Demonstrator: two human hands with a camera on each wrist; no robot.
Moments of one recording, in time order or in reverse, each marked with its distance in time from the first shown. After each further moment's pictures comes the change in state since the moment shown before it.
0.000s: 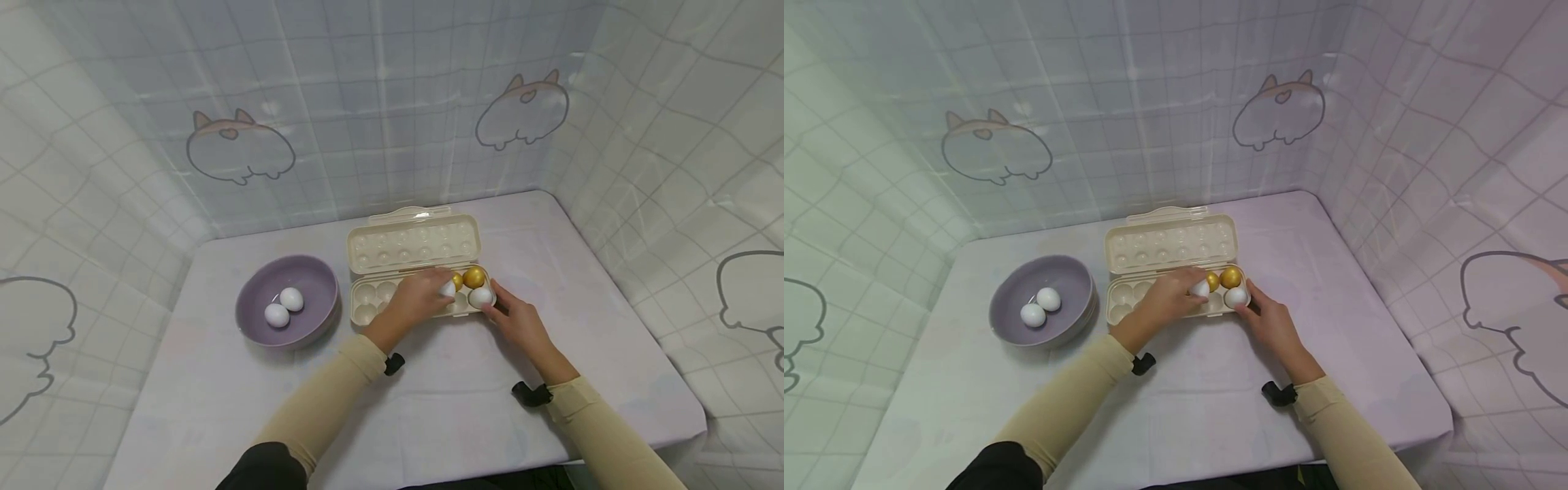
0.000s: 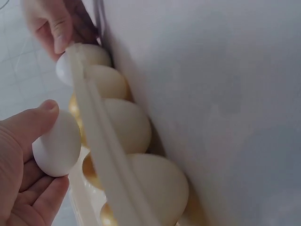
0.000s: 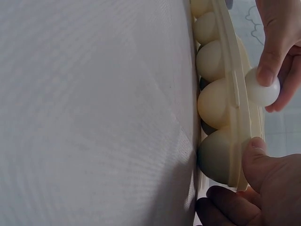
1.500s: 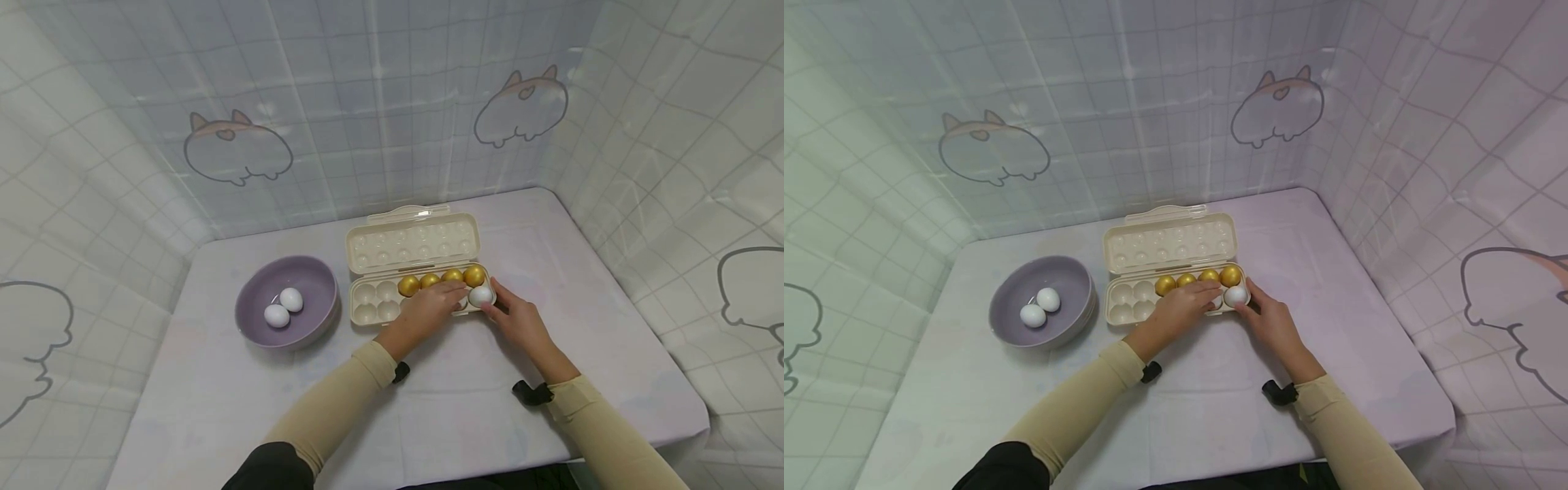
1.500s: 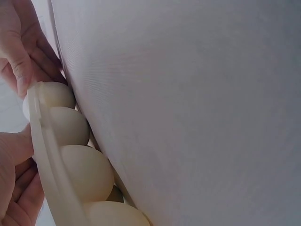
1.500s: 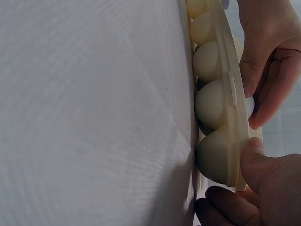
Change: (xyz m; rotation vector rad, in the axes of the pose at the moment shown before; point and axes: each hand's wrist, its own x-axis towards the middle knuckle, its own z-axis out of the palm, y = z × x) left_hand -0.007 0.011 0.032 0.140 0.097 0.248; right_hand -0.002 -0.002 -0.002 0.010 0.010 -0.007
